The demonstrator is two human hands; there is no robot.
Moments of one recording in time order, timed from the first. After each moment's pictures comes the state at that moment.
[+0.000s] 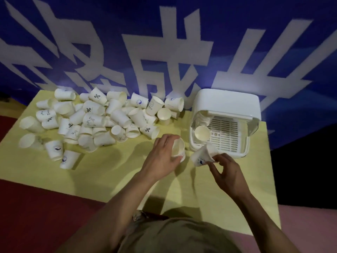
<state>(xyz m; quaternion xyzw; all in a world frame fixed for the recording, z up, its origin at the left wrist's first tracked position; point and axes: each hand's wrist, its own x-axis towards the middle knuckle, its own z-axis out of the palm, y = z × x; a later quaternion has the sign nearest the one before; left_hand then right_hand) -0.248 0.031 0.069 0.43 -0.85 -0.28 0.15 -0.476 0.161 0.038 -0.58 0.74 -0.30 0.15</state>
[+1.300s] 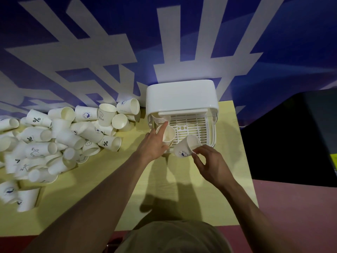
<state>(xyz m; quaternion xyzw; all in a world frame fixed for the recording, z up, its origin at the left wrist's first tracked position) -0.412 -0.041 0.006 0.42 -0.85 -0.28 -0.13 -0.570 0.154 0.009 -0.50 0.77 -0.31 0.24</state>
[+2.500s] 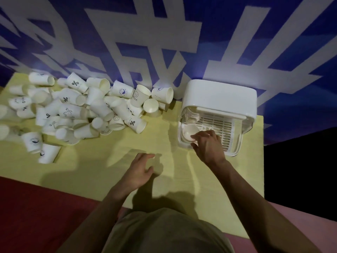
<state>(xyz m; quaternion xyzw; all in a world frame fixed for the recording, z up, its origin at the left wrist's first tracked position) -0.229 0.035 -0.021 0.54 -0.73 -0.42 0.00 -0.521 0.055 0.001 -0.64 0.76 -0.03 0.14</state>
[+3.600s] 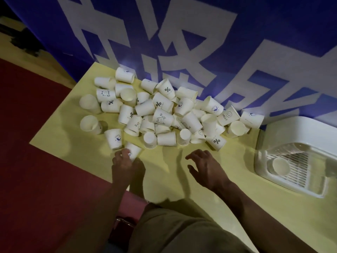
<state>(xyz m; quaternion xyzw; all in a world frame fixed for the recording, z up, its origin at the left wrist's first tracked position) 0.140 -0.080 -0.070 0.75 -0.62 -0.23 0.12 -0.175 -0.053 0.025 -0.76 0.61 -0.04 0.23</state>
